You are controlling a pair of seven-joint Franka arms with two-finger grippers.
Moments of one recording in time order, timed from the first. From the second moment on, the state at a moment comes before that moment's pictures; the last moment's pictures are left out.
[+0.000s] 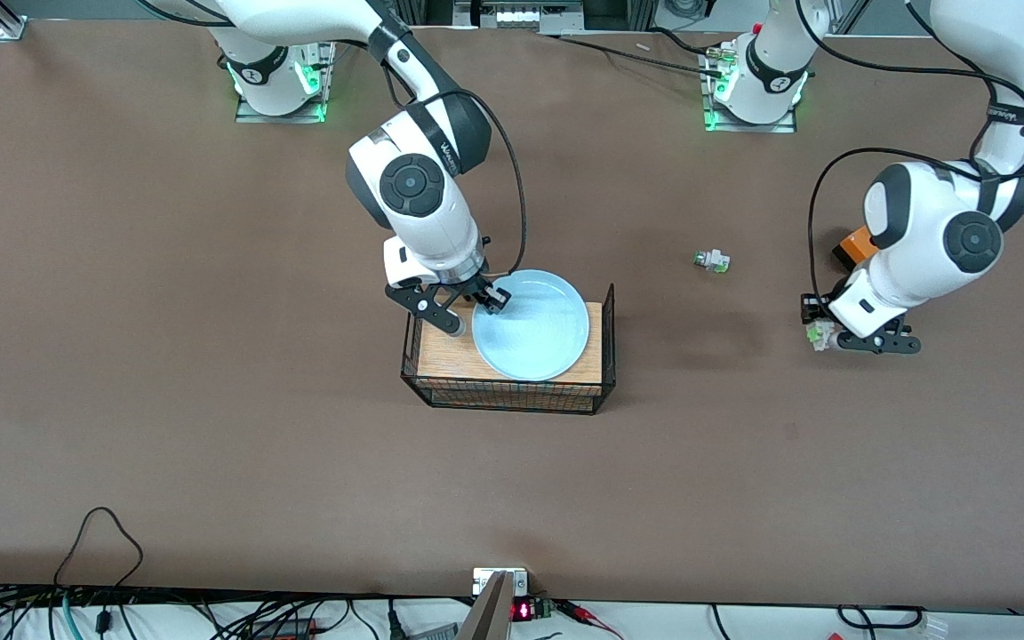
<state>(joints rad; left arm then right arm) 0.06 0.27 -0.04 -2.19 -0.02 2.41 0.09 0.66 0.58 0.03 -1.50 0.09 2.18 1.23</state>
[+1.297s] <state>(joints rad) 0.04 0.36 -0.03 -2.27 -0.02 2.50 0.09 0.70 0.49 0.03 -1.48 0.13 1.91 1.25</state>
